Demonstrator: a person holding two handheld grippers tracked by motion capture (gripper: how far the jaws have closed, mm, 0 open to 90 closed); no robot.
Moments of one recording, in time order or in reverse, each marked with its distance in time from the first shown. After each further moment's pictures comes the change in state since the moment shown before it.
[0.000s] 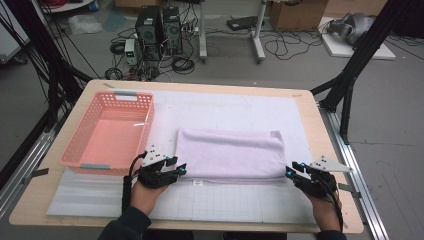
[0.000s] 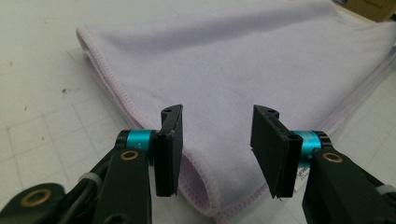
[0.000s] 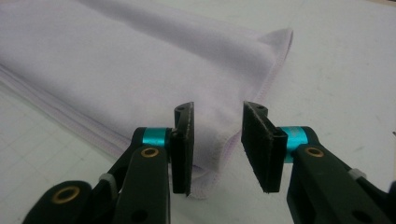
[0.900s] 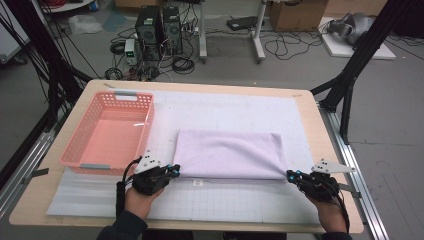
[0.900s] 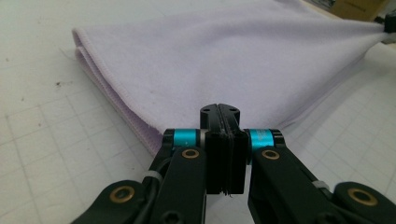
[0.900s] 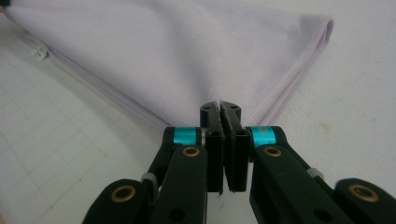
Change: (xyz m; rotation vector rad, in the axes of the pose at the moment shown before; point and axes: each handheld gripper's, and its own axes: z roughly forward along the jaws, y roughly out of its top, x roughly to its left) left arm -0.005 -0.004 -0.024 -0.016 -0.036 0.003; right arm 0.000 -0.002 -0.009 0.059 0.139 0.012
